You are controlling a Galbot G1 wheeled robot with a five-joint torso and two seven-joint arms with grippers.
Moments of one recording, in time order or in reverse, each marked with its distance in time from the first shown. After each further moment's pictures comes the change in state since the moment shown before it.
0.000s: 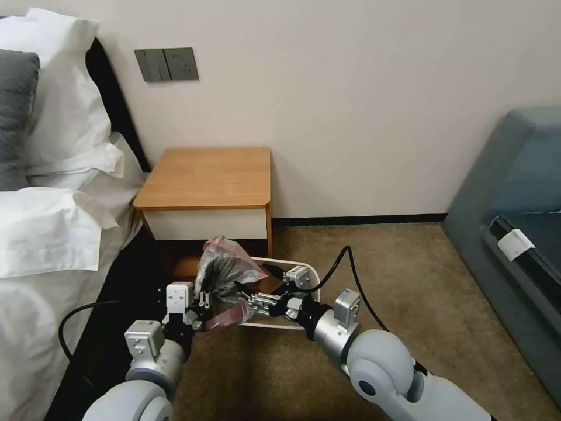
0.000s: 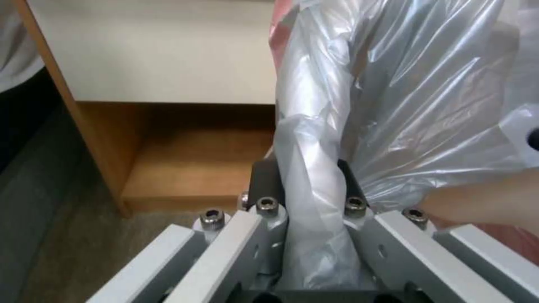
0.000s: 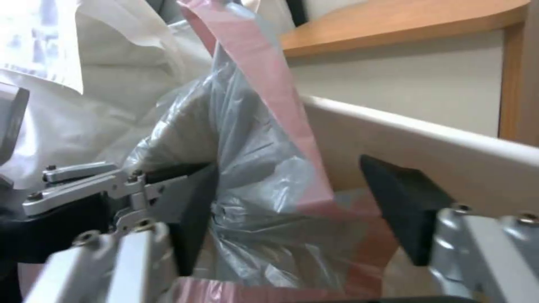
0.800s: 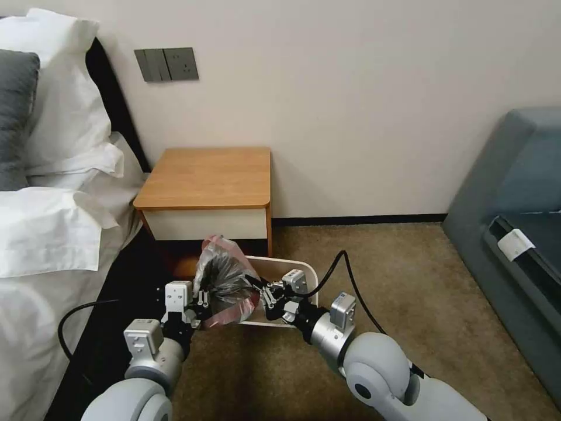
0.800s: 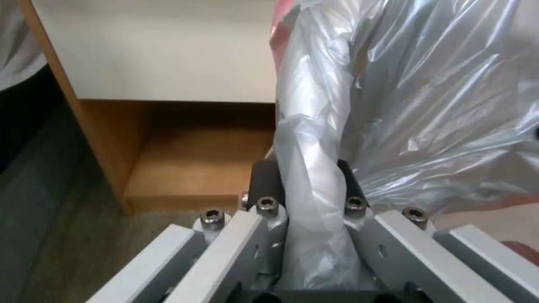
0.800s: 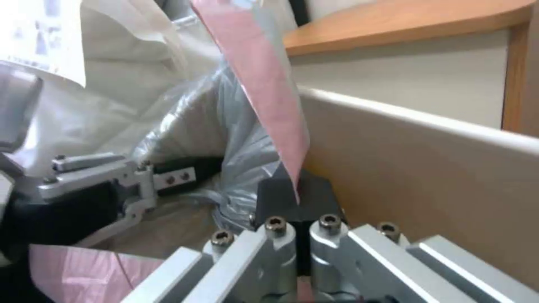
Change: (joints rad) left arm -0.010 0.001 -0.008 0.013 -0.006 0.001 0.000; right arm -0.023 0.007 0.002 -0.003 -0.043 0.019 -0.017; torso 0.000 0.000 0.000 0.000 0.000
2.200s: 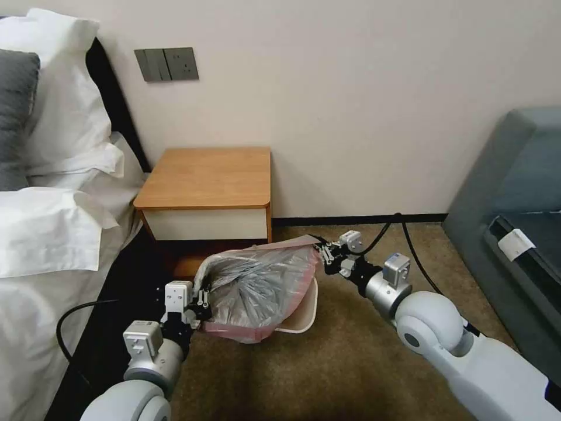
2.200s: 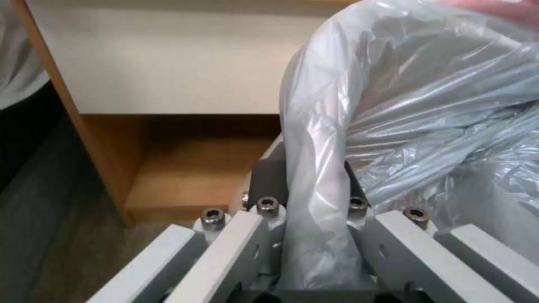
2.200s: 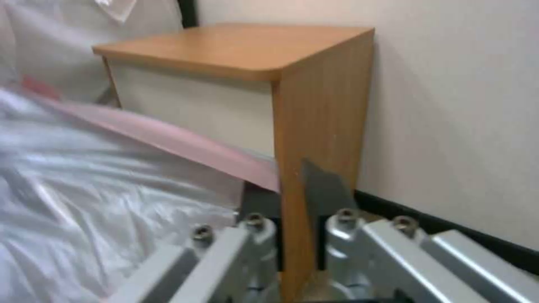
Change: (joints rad) left arm 0.009 0.014 -0.003 -0.011 -0.002 -0.032 0.009; right arm 0.072 -0.235 0.208 -0.071 0.041 0.017 -0.016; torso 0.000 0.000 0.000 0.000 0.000
